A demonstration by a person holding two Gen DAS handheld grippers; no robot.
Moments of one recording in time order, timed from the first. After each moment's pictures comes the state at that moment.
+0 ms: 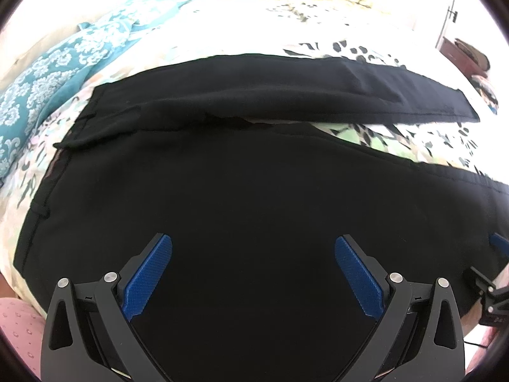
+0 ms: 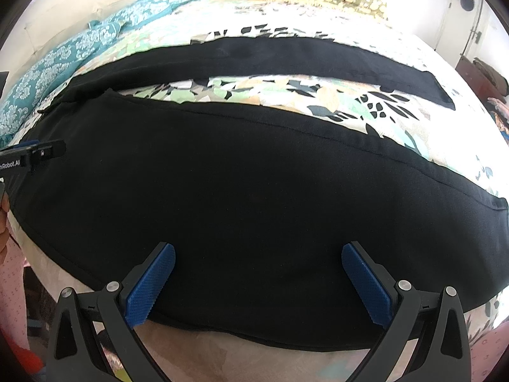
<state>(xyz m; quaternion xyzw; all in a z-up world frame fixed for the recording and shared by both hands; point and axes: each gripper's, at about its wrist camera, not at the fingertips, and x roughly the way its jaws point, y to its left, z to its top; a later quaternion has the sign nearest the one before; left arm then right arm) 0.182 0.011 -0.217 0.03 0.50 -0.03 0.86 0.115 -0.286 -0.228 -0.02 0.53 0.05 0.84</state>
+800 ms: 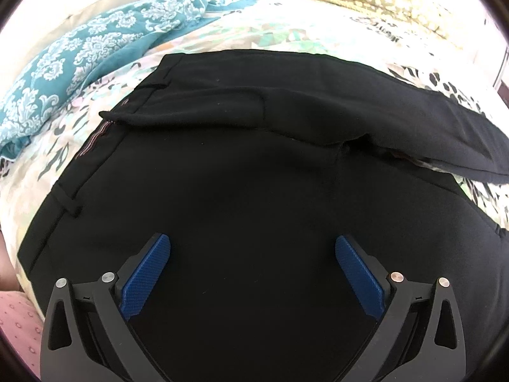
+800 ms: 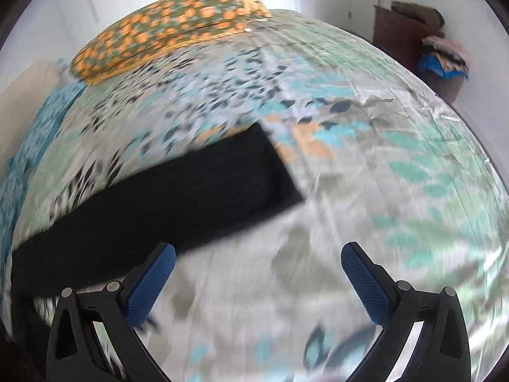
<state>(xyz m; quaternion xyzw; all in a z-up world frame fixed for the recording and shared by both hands) 0.223 0.090 -0.252 -0.02 0.49 0.10 0.87 0.359 -0.645 -0.182 0.16 0.48 -0.11 0.85</state>
